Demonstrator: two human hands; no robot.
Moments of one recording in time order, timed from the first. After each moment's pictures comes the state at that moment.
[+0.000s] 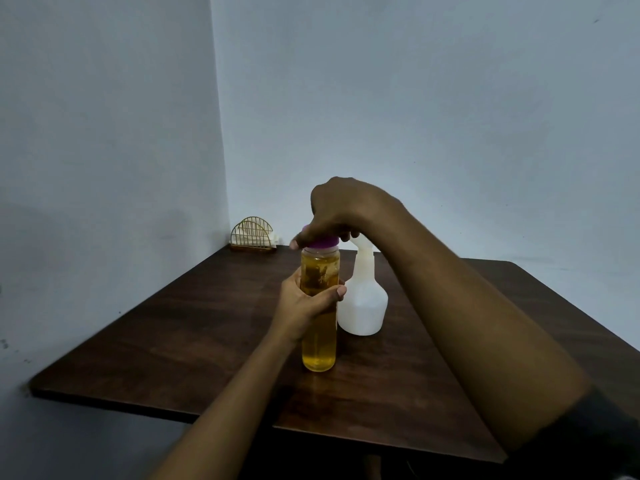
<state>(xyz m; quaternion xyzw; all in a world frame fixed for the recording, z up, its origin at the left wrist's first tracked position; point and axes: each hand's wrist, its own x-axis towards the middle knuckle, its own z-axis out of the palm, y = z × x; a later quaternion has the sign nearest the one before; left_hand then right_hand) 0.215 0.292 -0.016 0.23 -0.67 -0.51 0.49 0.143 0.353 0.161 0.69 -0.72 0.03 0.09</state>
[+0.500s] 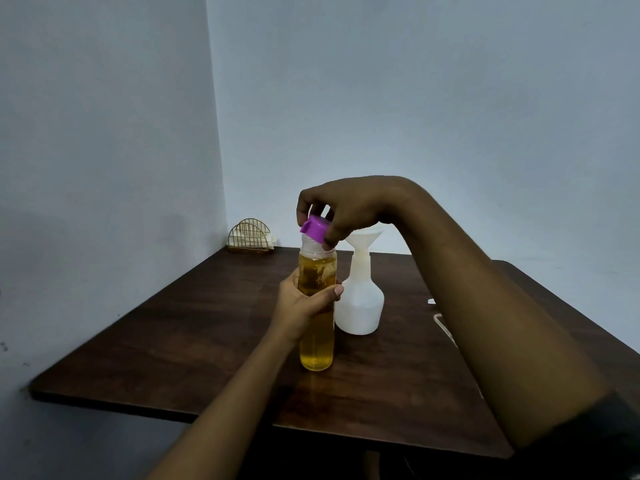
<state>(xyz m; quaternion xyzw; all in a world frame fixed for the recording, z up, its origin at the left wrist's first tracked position) 0.213 0.296 -0.014 0.23 -0.66 -0.52 0.49 0.116 0.361 0.169 0.77 -0.62 0.10 -0.09</state>
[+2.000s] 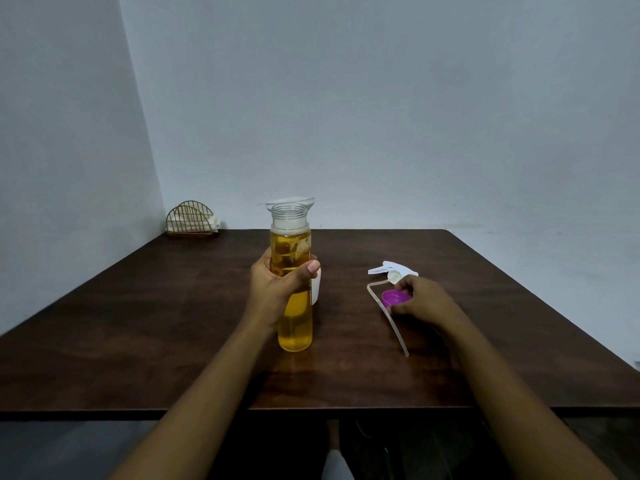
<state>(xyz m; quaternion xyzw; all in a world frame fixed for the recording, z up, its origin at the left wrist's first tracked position) 0.156 0.331 -0.021 0.20 -0.66 -0.51 0.52 -0.073 0.443 -0.038 0.45 -0.84 0.29 -0.08</state>
